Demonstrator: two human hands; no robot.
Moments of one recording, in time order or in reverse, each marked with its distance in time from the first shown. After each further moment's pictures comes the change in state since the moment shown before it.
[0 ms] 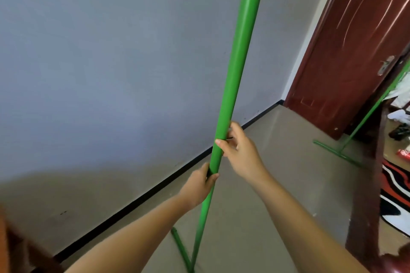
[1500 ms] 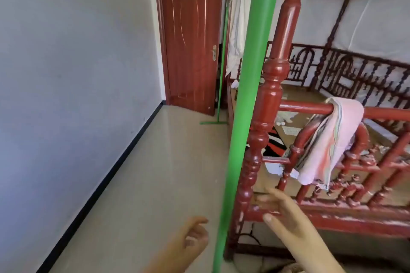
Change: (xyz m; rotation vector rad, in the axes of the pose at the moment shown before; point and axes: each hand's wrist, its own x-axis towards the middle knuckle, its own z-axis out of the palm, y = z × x) left_hand -0.109 0.154 0.205 -0.293 -0.635 0.270; right_hand -0.342 0.031 -0.239 0.011 0.646 0.314
